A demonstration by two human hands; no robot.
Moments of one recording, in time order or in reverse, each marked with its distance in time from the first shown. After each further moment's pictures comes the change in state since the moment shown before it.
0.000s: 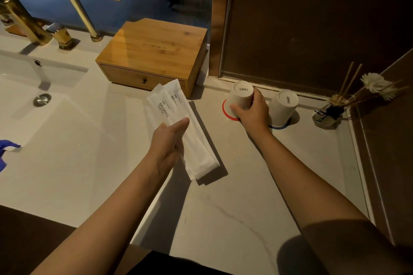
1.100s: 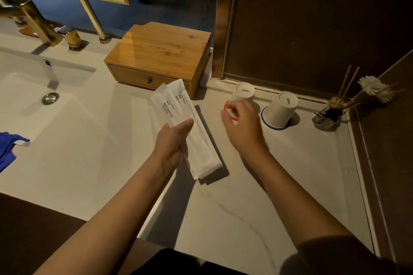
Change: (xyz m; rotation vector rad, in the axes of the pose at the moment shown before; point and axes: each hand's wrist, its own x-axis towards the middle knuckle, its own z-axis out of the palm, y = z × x) left_hand -0.006 -0.007 -0.001 -0.028 -0.023 0.019; right_hand -0.078 -0.040 -0.012 -0.016 -0.049 -0.223
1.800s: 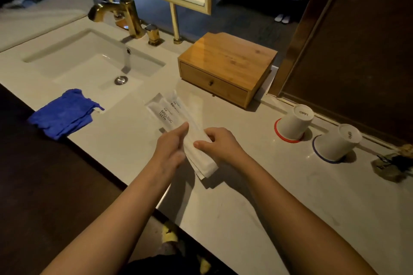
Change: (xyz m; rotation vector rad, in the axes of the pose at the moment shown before) left_hand -0.016 0.028 -0.090 -0.416 0.188 -0.003; right_hand -0.029 -0.059 0.102 0.035 -0.790 -0.101
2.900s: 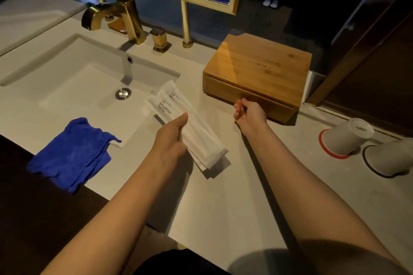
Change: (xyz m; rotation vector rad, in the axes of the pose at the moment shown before) left_hand 0.096 0.126 -0.028 0.091 -0.059 -0.102; right_hand 0.173 -0.031 -0.002 1.253 0.664 0.508
